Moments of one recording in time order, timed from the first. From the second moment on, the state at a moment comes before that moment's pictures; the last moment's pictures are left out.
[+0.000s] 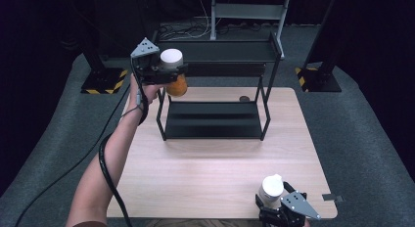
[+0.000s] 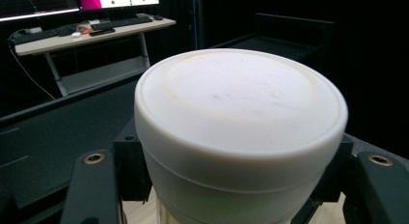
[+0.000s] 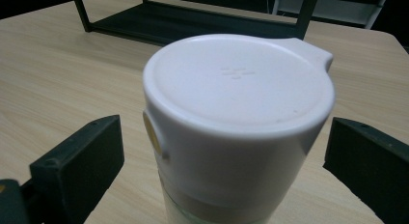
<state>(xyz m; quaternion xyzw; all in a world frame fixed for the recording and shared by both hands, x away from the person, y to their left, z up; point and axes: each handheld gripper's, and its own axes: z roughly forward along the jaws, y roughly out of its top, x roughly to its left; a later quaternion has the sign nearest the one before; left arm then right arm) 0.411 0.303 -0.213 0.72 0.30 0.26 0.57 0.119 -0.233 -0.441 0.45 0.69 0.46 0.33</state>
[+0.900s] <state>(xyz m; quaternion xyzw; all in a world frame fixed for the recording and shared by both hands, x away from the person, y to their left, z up) 0.411 0.299 -0.191 0.71 0.29 0.27 0.58 0.119 -0.233 -0.441 0.45 0.69 0.46 0.33</state>
